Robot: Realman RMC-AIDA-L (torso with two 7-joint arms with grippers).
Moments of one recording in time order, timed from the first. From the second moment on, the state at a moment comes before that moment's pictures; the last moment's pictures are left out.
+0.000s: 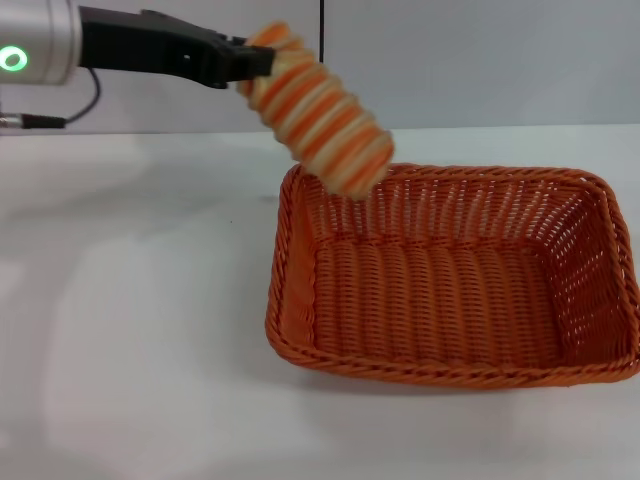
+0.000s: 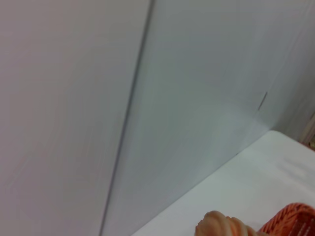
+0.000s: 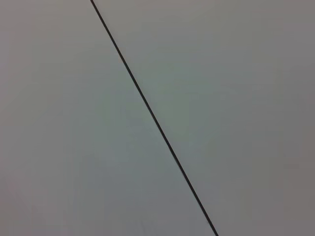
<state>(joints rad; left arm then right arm) -0.45 -2.07 1.19 1.59 2.12 1.38 -2.50 0.13 2.05 2.71 0.60 -1.17 1.46 -1.83</state>
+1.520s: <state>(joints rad) -0.26 -2.06 1.54 1.62 2.06 1.09 -2.48 0.12 2.04 2.71 0.58 -1.17 1.45 -1.83</state>
